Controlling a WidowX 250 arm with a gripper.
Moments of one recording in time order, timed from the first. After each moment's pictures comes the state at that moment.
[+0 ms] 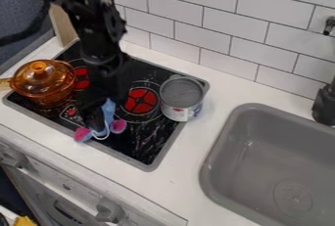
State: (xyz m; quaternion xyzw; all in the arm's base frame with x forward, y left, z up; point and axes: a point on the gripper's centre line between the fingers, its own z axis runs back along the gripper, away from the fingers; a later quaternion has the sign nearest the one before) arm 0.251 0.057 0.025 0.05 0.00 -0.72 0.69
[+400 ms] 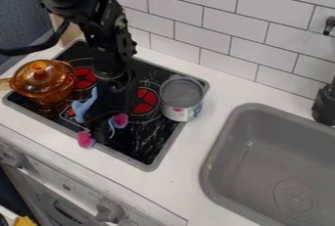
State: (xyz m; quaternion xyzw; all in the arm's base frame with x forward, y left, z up) arm 0.254 0.058 -0.001 0.03 0.03 -0.72 0.69
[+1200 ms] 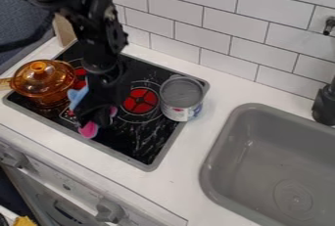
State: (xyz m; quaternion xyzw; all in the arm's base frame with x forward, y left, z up) arm 0.249 0.062 0.023 0.06 0.02 -0.72 0.69
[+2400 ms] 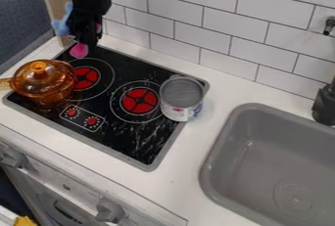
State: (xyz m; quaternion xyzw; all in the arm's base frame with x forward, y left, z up) arm 0.348 0.147 0.062 0.07 -0.01 -0.63 0.77
